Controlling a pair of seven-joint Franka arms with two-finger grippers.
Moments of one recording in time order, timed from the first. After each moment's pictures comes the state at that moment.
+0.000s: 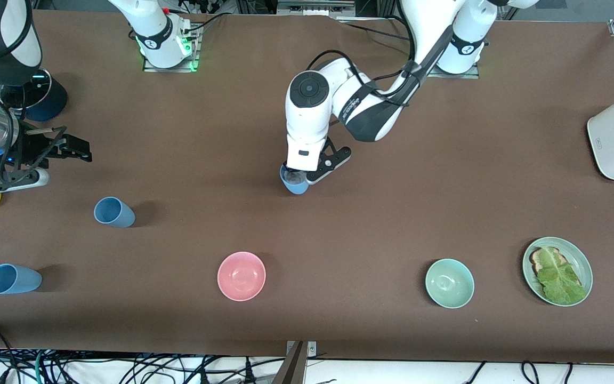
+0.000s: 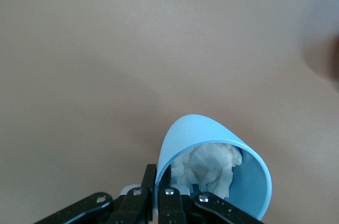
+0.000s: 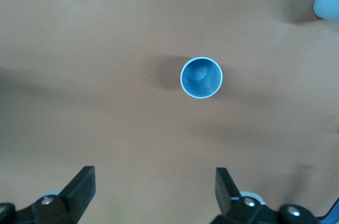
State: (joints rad) left arm -0.60 0.68 -0.26 -1.37 0.11 2.06 -1.54; right arm -0.01 0.21 0.05 -1.53 -0.02 1.61 -0.14
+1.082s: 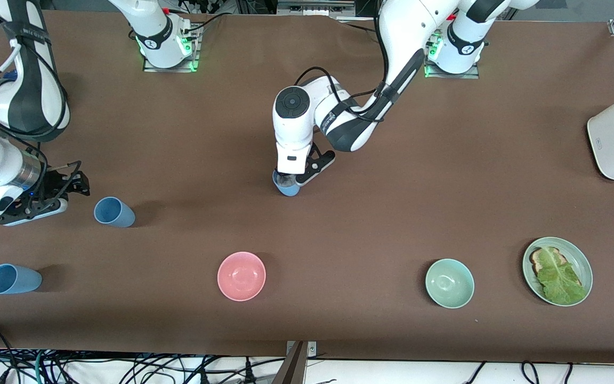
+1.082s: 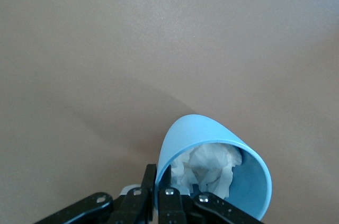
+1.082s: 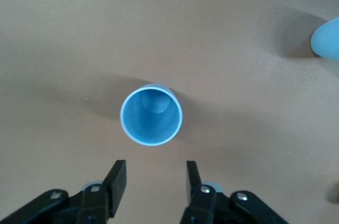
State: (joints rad) left arm -0.65 0.78 -0.25 -1.37 0.17 2.15 -1.65; right arm -0.05 0.31 -0.03 -1.76 -0.05 2.03 -0.37
